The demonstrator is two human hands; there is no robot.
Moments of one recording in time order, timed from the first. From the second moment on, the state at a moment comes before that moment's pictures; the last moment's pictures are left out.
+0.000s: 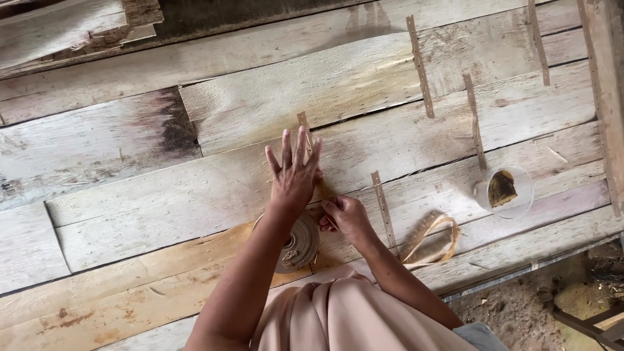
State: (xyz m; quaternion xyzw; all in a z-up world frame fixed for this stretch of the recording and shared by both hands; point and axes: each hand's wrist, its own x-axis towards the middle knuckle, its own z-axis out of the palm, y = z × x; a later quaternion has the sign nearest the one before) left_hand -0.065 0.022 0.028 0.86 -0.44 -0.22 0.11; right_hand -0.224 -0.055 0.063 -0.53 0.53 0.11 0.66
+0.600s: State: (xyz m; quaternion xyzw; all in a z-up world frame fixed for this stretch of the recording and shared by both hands) left_hand -0.069 0.031 0.007 0.83 -0.48 -0.28 0.10; right_hand -0.239 -0.050 0.064 -0.51 0.53 0.13 0.66
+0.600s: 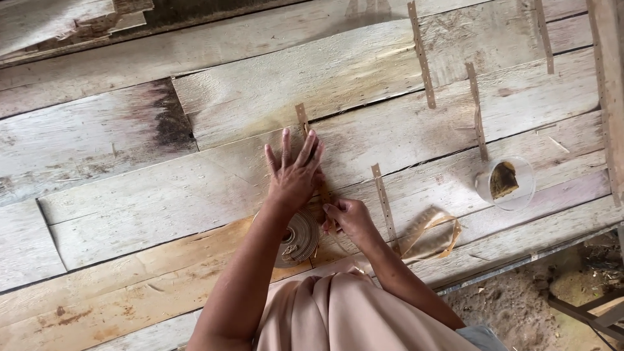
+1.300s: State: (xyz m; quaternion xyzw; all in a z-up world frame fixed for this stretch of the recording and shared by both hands) left_hand -0.079 0.032 0.040 0.81 -0.47 -0.34 0.08; right_hand -0.219 -0.049 0.076 -0.54 0.57 0.16 0.59
